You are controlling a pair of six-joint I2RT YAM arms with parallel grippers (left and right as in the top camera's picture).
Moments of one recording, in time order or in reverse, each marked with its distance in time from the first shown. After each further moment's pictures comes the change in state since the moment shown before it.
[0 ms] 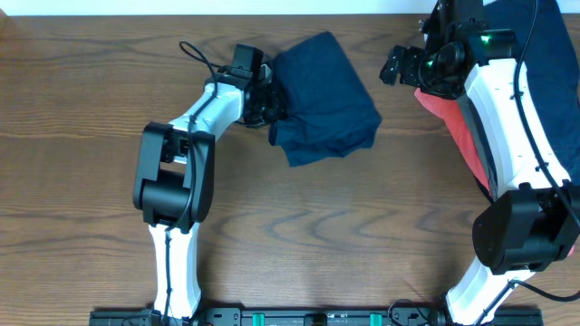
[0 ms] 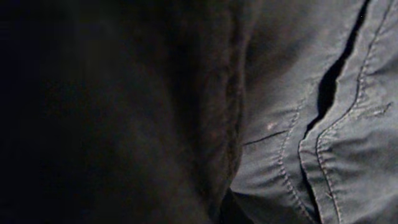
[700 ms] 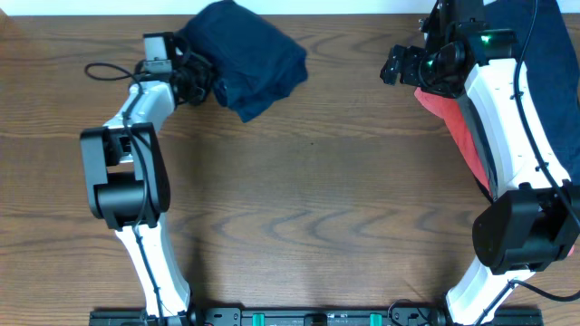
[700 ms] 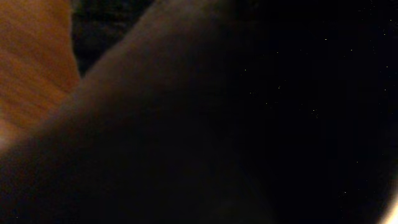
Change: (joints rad) left arm 0.326 -0.014 -0.024 0.312 0.032 -0.489; right arm 0.000 0.000 0.000 0.010 0.010 -0.014
